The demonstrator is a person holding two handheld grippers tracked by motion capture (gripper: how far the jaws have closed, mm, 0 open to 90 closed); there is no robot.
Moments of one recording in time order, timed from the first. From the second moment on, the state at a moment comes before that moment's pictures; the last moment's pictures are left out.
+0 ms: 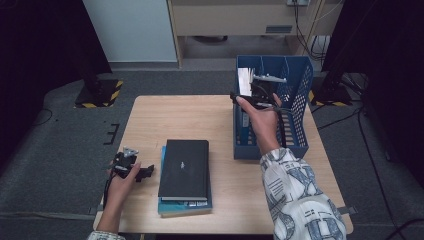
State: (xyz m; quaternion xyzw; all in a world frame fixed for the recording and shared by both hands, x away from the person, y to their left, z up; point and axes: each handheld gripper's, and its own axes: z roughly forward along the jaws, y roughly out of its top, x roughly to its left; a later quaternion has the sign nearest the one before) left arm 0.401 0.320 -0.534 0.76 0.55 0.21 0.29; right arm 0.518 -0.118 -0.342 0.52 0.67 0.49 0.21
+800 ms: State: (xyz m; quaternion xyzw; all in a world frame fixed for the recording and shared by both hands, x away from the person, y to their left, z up) left arm 0.401 0.320 -0.534 0.76 0.55 0.21 0.29; right arm 0.494 -0.133 -0.353 0.52 0.67 0.49 0.19
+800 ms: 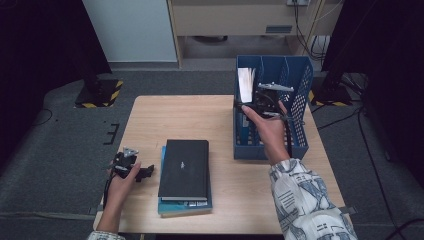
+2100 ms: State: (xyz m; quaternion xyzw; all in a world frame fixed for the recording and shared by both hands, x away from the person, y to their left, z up) left arm 0.369 0.286 -0.475 0.75 0.47 0.20 0.43; right arm 0.414 -0.088 -0.436 0.44 0.77 0.46 0.11
